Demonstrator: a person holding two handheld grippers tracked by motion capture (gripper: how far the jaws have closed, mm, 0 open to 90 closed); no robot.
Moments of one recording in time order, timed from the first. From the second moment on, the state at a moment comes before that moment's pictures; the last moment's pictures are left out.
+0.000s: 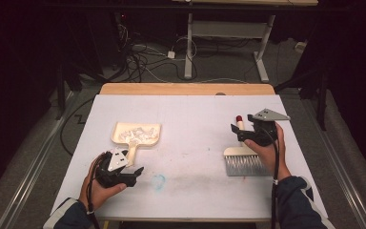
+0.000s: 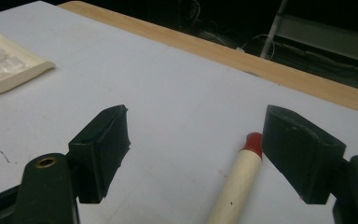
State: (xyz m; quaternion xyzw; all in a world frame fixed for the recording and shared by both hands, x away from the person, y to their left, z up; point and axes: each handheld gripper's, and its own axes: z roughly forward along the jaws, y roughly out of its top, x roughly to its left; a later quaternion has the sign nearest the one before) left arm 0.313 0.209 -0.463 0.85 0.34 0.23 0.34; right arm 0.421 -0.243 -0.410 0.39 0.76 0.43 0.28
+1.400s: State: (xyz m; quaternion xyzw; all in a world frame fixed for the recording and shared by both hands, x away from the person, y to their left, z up) left arm 0.310 0.204 -0.462 0.86 0.30 0.24 0.35; right arm 0.379 -0.231 -0.395 0.31 0.80 0.43 0.29
